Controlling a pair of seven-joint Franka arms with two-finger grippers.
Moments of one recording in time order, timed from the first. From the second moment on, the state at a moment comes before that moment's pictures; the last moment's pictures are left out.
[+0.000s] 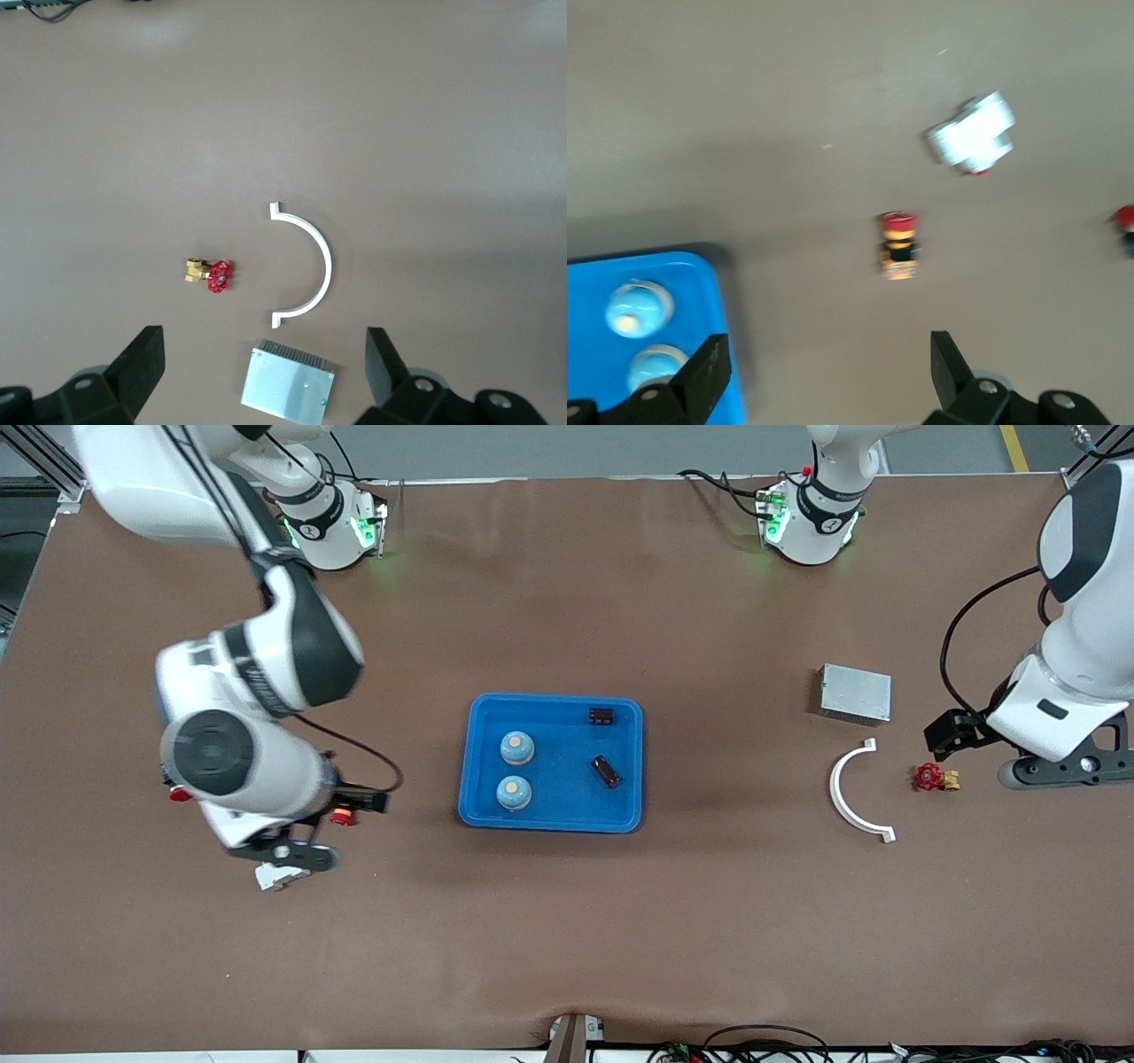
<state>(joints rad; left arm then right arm) 0.28 0.20 -0.47 -1.50 0.27 1.72 -0.19 0.09 0.63 0.28 -1.09 -0.22 1.54 0.46</state>
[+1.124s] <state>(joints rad) 0.37 0.09 -0.48 -1.50 0.17 1.61 -0.07 -0.27 0.20 0.29 -1.46 -0.08 1.59 0.07</state>
